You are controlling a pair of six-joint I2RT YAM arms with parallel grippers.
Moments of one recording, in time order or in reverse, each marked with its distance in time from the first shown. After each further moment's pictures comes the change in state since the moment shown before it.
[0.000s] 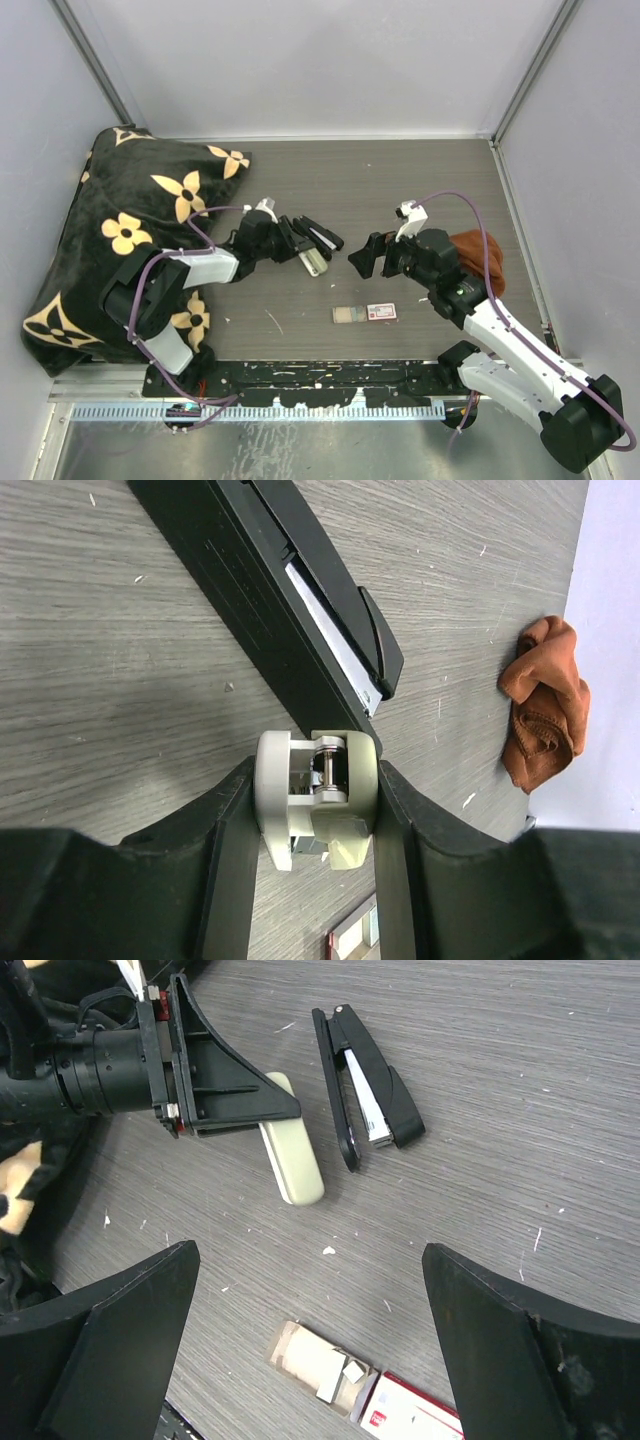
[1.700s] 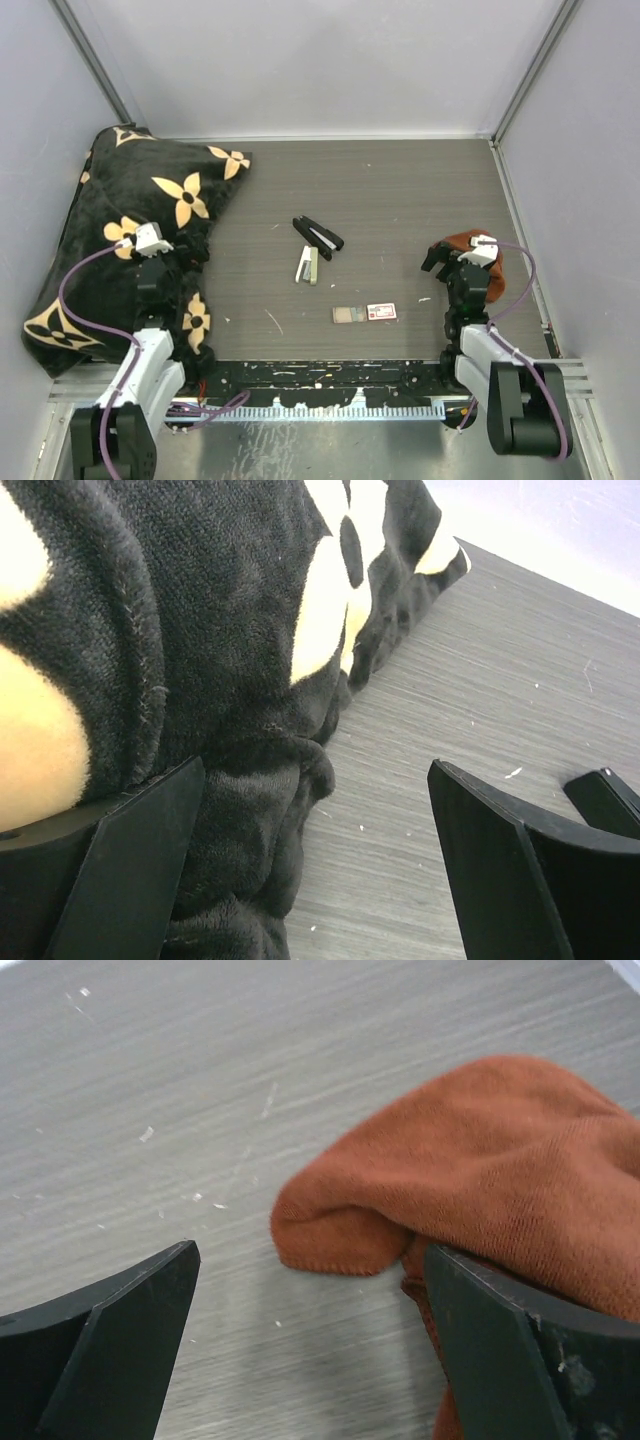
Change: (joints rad) left arm 0.620 -0.943 -0.556 0.042 -0.258 0.647; right arm -0.591 0.074 -0.519 0.744 0.263 -0.132
